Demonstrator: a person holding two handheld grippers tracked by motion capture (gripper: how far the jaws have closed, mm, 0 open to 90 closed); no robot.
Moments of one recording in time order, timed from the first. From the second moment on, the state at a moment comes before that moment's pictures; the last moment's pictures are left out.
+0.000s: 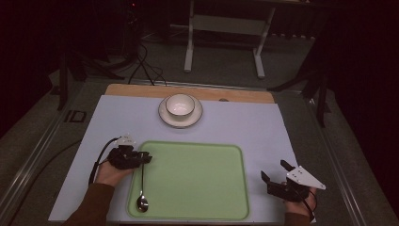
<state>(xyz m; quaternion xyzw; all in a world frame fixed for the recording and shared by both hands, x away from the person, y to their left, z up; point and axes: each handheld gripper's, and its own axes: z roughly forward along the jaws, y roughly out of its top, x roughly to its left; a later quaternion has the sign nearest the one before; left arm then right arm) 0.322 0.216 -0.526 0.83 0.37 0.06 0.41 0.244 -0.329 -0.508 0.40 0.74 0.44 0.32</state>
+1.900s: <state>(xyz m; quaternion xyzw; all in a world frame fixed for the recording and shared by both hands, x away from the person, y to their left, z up) 0.219 0.304 -0.483 0.65 0.48 0.34 0.48 0.244 -0.342 -0.502 0.40 0.72 0.47 0.33</state>
